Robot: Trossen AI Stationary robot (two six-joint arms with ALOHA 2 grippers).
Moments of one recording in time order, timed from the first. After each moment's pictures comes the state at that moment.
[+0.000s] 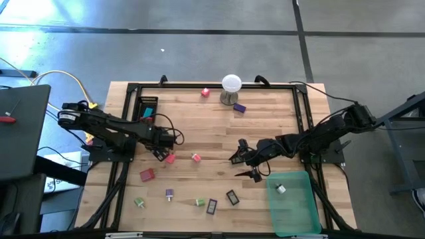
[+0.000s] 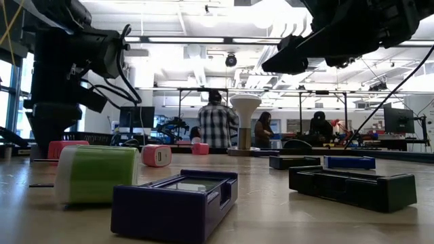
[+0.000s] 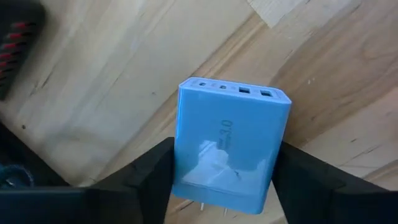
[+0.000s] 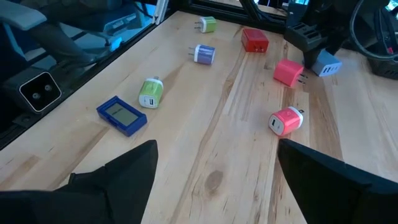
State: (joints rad) left arm -0.02 1.34 0.61 -0.89 -0.18 -0.84; right arm 0.24 1.40 0.58 0.41 -0.08 -0.10
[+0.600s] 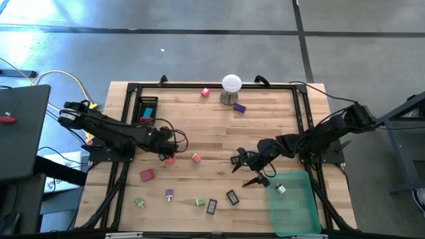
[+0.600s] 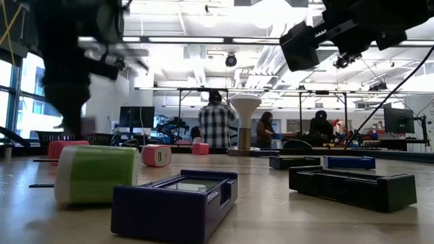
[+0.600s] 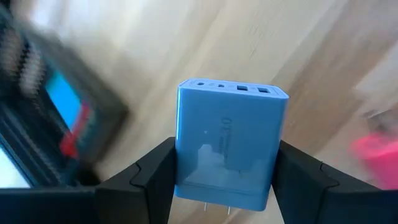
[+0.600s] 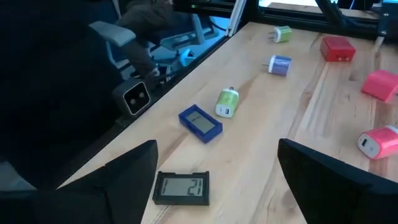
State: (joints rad) left arm -0.20 1.32 0.80 -1.04 -0.48 -0.80; right arm 0.24 1.40 0.58 0.42 -0.37 -0.05
